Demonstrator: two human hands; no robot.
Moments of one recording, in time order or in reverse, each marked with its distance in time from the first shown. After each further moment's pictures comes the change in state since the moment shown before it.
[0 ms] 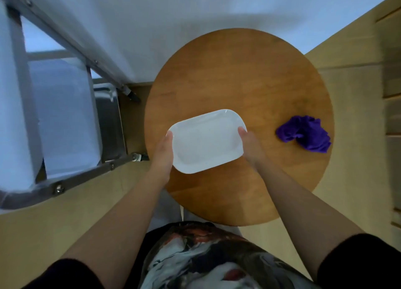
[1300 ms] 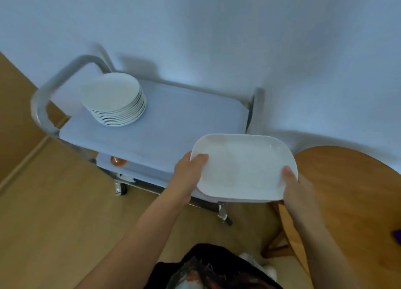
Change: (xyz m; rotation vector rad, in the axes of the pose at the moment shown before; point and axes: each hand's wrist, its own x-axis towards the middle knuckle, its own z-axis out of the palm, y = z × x) left_hand -0.242 -0.029 -0.361 -0.309 0.229 0.536; right_hand -0.312 -0.148 0.243 -0.054 0.114 -0.517
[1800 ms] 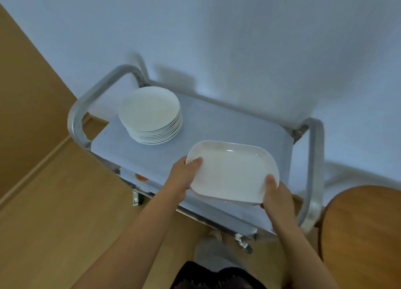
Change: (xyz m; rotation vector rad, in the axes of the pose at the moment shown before) left_hand 0.119 0.019 -0.126 -0.088 0.103 -0.049; right_hand 0.046 -0.050 0.174 -0.107 -0.063 -0.053
